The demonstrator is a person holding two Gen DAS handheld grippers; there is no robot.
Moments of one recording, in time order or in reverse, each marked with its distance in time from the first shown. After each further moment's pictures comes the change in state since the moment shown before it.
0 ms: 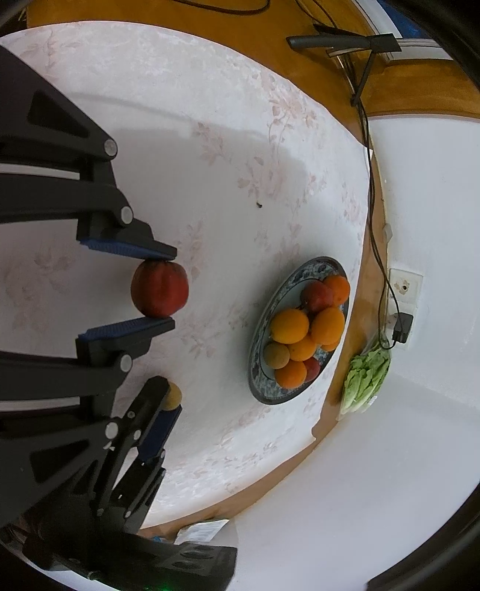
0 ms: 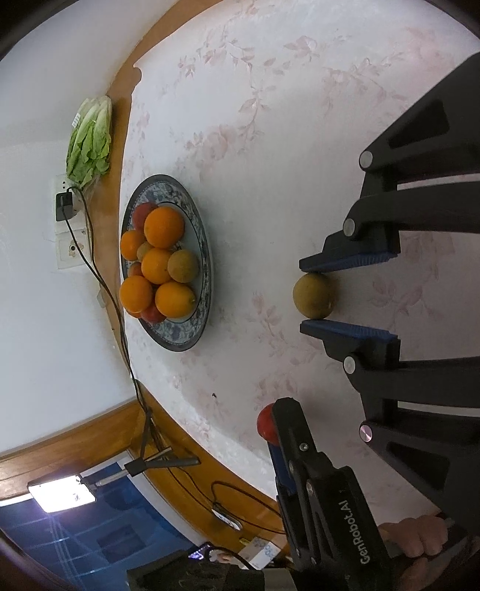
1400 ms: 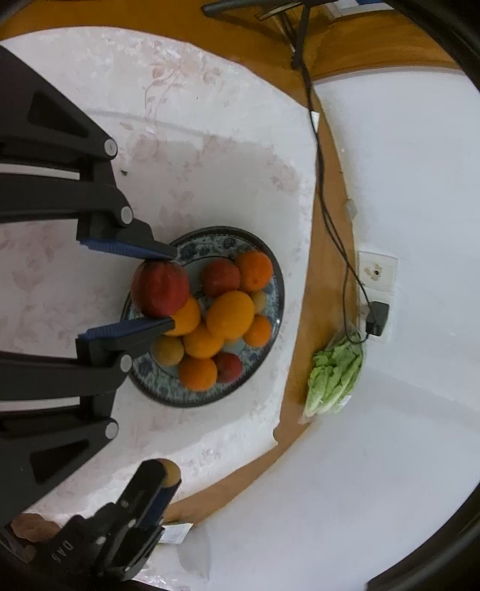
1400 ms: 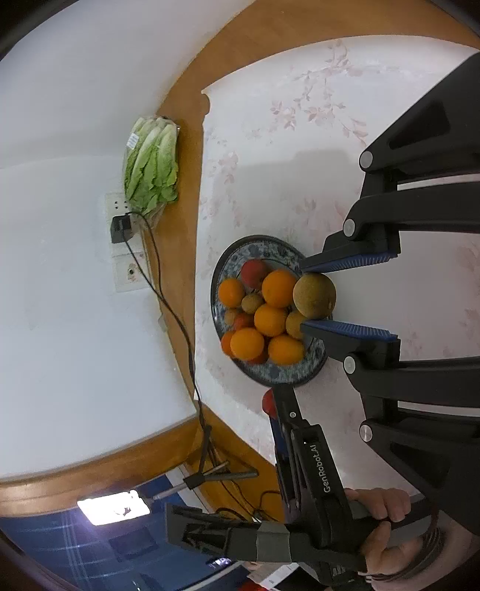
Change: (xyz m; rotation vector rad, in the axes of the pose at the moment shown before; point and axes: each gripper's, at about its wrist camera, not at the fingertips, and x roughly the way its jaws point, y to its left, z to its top) left arm 0.042 -0.013 0.089 0.029 -0.046 -0.018; right arm -0.036 -0.046 0.080 -0.020 -0.107 -0.041
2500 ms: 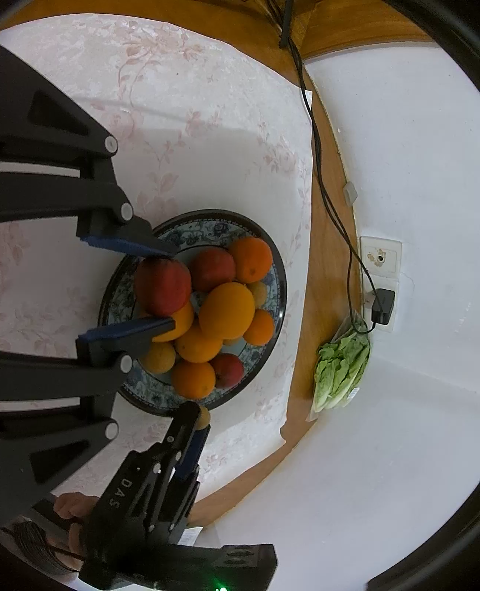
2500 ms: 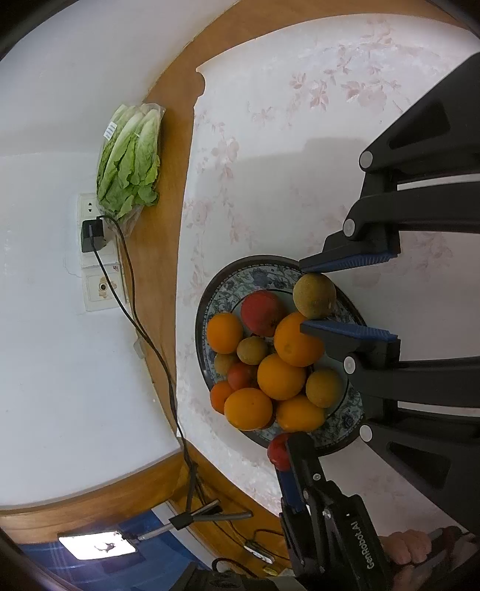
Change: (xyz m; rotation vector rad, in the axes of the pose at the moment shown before) left arm 0.022 -0.002 0.004 0.052 -0.009 -0.023; right arm 0.075 -0.023 0.016 -0.026 0.070 -0.038
